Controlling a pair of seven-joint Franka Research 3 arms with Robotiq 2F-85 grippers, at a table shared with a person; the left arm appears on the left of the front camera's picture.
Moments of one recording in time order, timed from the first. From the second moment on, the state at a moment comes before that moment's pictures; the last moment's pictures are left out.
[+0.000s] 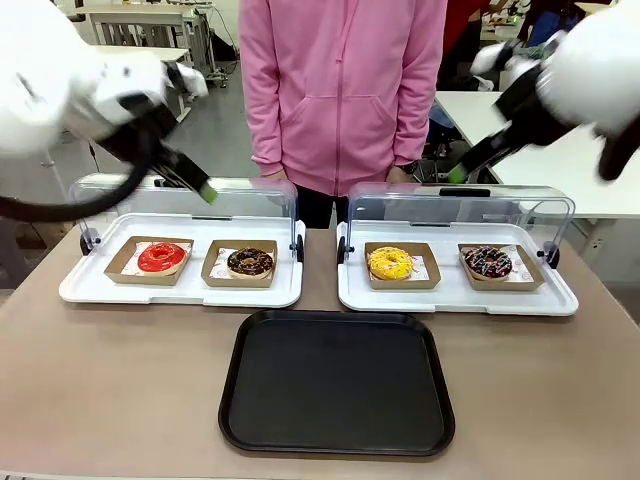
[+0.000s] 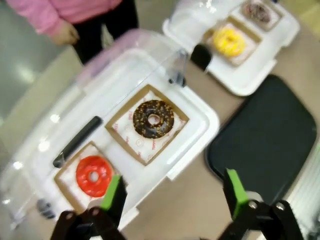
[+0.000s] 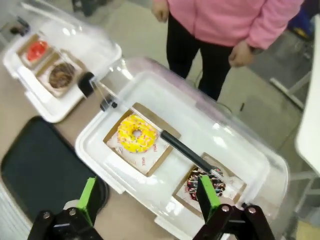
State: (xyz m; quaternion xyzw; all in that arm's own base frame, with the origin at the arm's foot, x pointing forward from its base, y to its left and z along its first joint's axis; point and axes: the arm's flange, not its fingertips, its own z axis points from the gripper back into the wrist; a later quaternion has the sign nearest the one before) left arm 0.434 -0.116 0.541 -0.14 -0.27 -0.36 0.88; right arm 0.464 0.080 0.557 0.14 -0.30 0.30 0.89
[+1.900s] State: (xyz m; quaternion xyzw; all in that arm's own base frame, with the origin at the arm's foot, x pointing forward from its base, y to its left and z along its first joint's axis) left arm 0.419 0.158 0.549 -0.28 -0.36 -0.48 0.75; right arm 0.439 -0.201 0.506 0.33 -0.42 0.34 0.78
